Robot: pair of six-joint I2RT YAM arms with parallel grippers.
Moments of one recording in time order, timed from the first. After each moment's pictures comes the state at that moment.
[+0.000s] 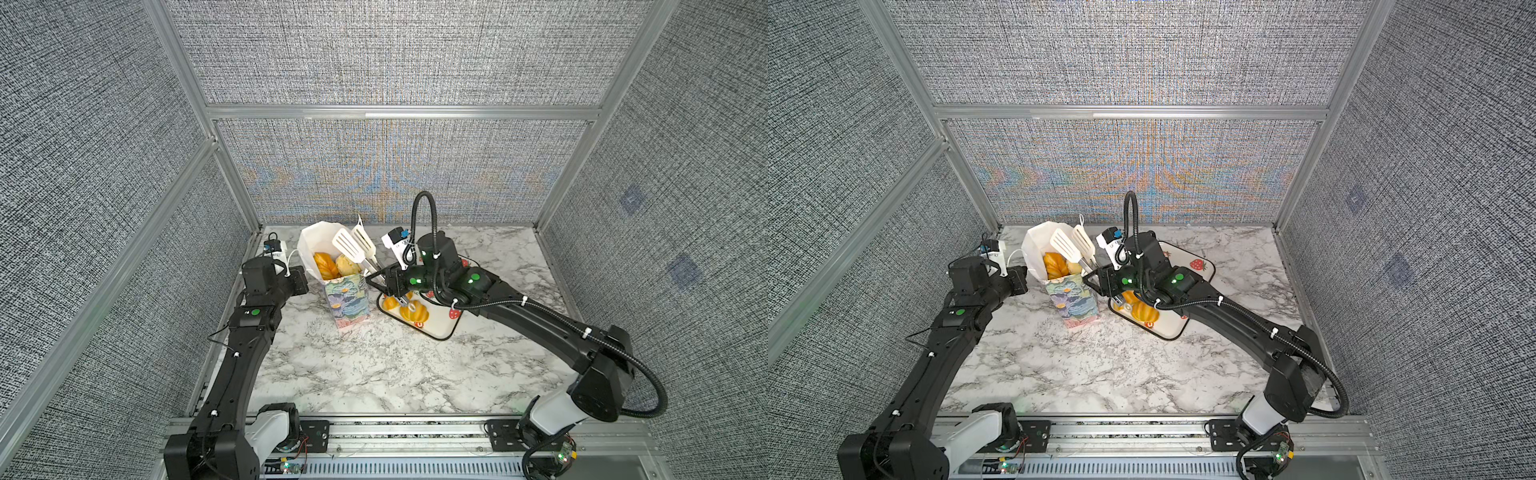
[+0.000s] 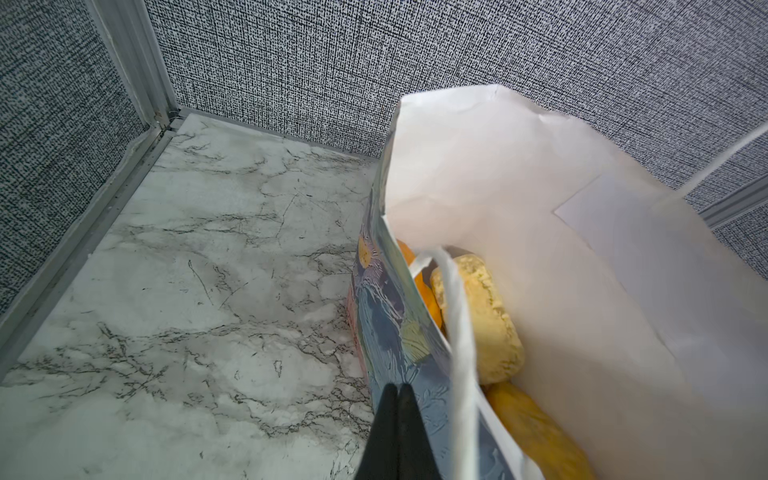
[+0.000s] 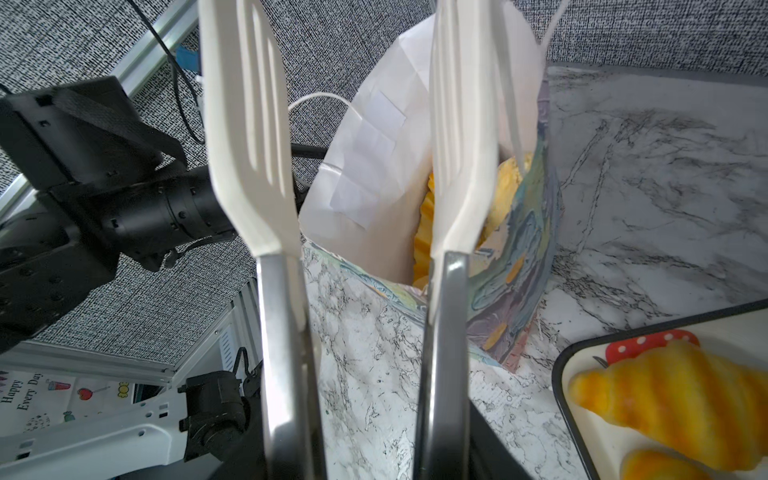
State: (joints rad) left arm 0.01 1.07 0.84 -0.25 0.24 -0.24; right arm 0.81 1.55 1.42 -0.28 -0.36 0.41
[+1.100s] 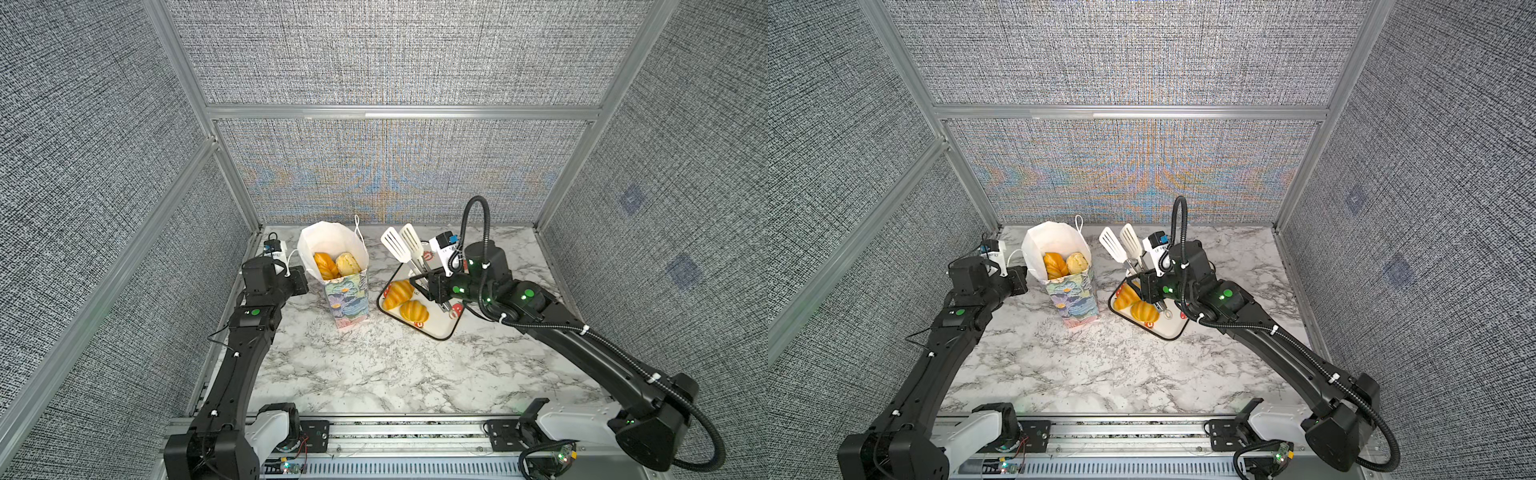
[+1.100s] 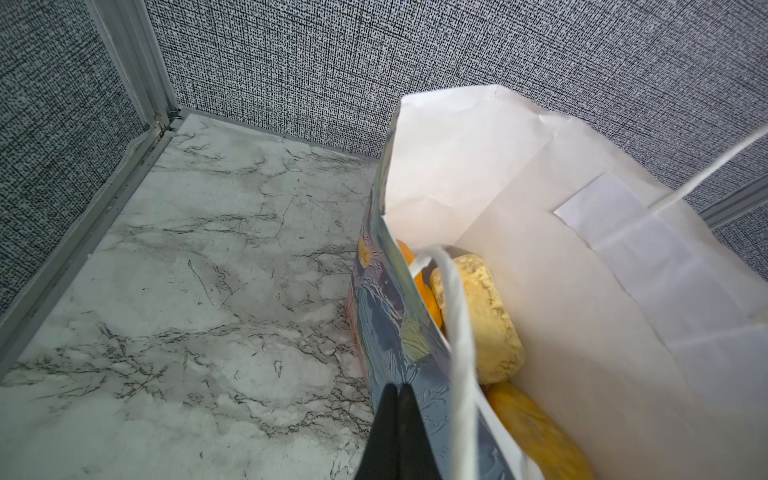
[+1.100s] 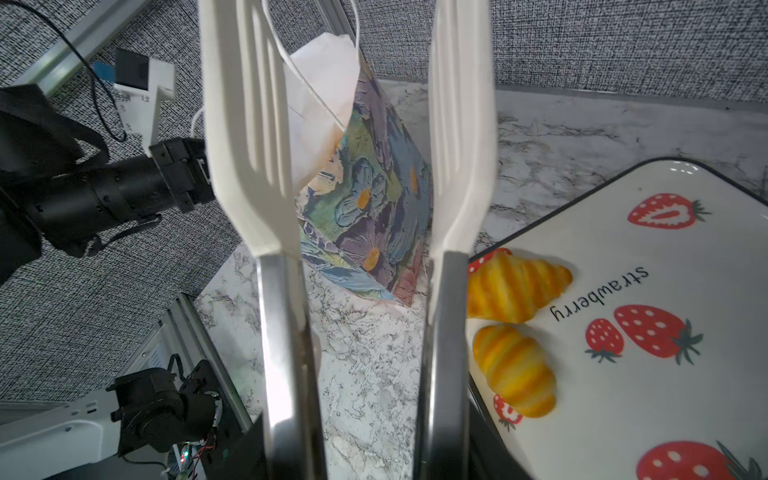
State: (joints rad) left arm 0.01 1.07 0.84 -0.25 0.24 -0.24; right arm 0.69 1.25 1.20 -0.45 -0.21 0.36
